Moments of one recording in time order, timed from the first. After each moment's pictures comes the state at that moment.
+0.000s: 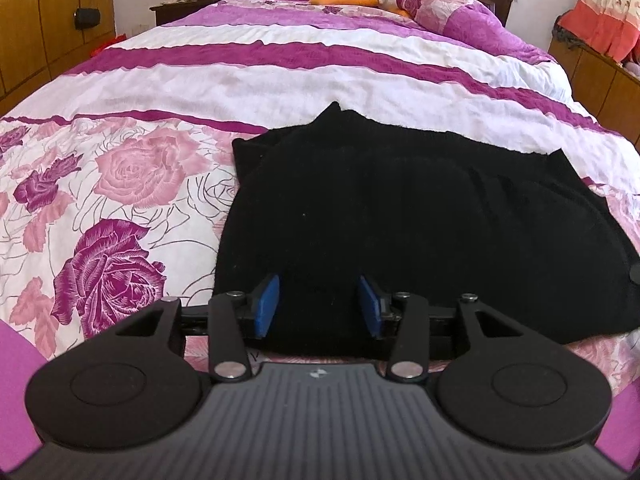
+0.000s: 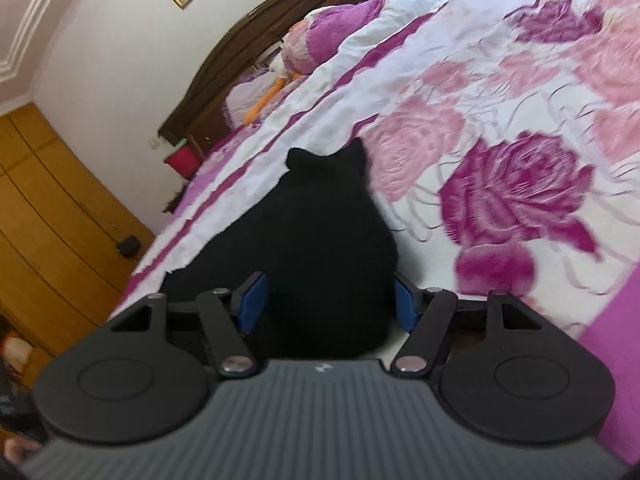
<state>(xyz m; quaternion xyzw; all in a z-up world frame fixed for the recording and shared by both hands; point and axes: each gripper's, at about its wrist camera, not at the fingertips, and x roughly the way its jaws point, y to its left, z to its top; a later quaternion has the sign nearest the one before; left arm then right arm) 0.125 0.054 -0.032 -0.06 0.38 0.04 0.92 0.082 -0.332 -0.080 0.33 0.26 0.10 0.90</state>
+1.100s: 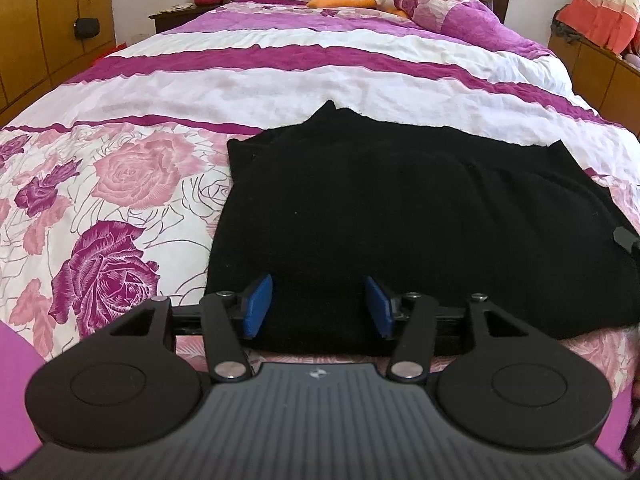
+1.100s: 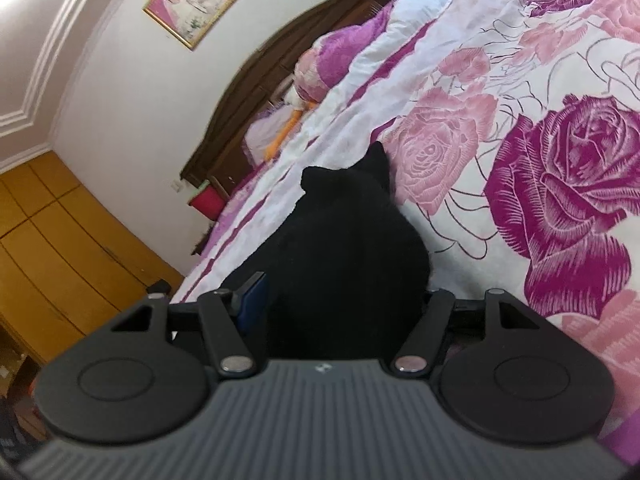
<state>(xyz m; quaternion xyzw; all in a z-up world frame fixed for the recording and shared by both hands) 0.124 0.046 -0.037 -0.05 0.38 0.05 0.92 0.106 -0.318 -0.109 0.38 0.19 0.11 0.90</state>
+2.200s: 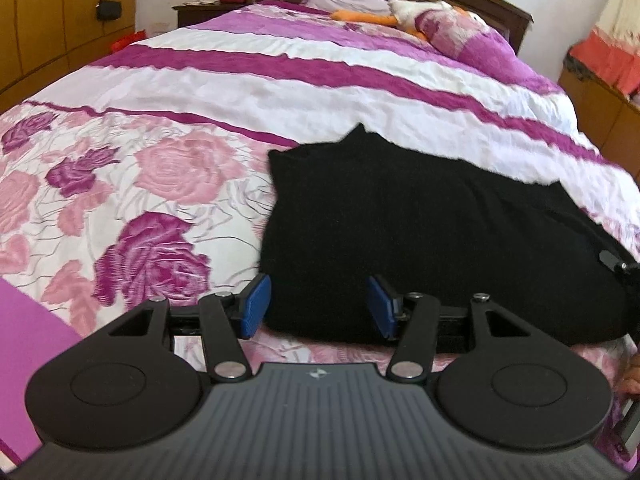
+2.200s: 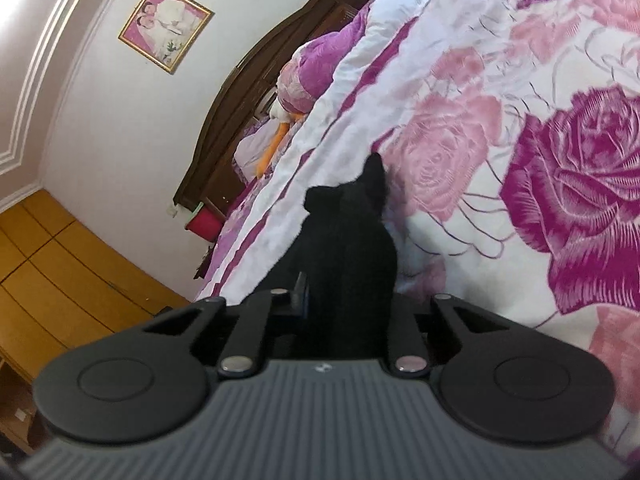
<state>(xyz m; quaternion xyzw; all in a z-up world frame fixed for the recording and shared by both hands) 0.095 0.082 -0.013 -0.11 0.36 0.06 0.93 0.116 -0.313 -0.088 0.43 0.19 0.08 0.88</state>
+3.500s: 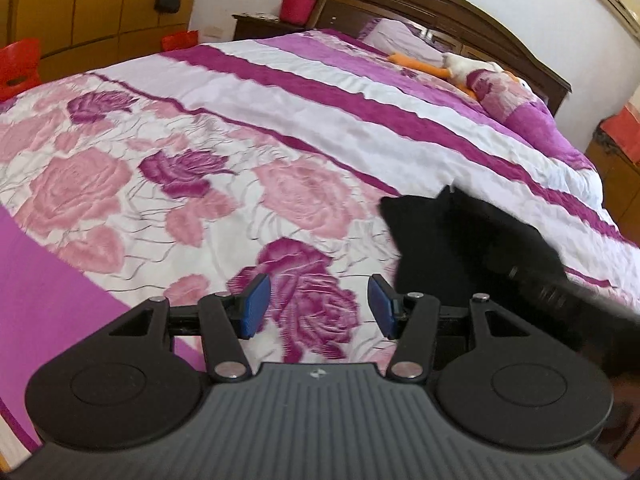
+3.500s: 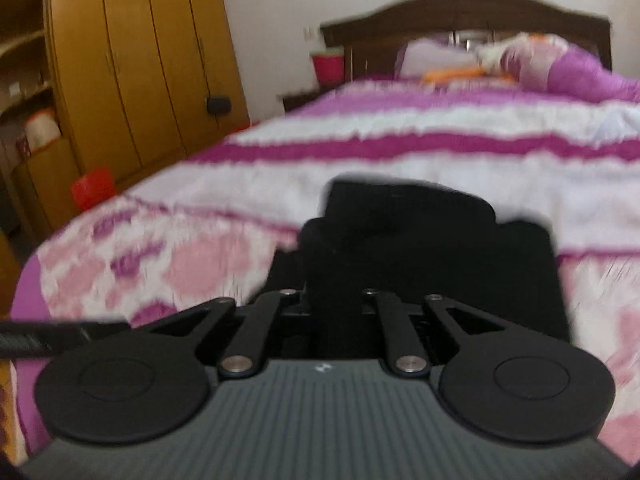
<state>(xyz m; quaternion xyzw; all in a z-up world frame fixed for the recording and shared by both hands) 0.059 0.185 -0.013 -0.18 0.31 0.11 0.93 0.139 -0.038 -0.024 0.03 0.26 0.27 0.93</state>
